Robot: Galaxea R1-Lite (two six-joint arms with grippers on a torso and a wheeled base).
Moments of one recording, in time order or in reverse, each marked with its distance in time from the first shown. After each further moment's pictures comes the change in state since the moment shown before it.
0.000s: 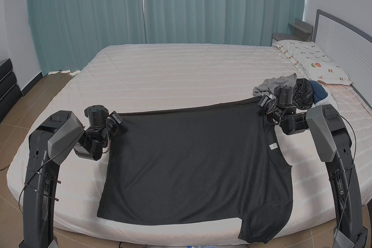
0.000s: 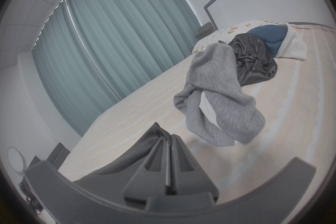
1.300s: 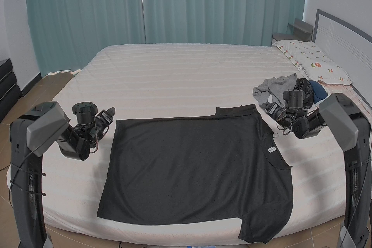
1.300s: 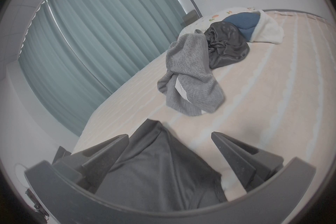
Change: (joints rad) left arm 0.019 -0.195 0.267 -0.013 0.000 -0.036; right arm -0.010 -0.237 0.454 -0.055 0.021 0.101
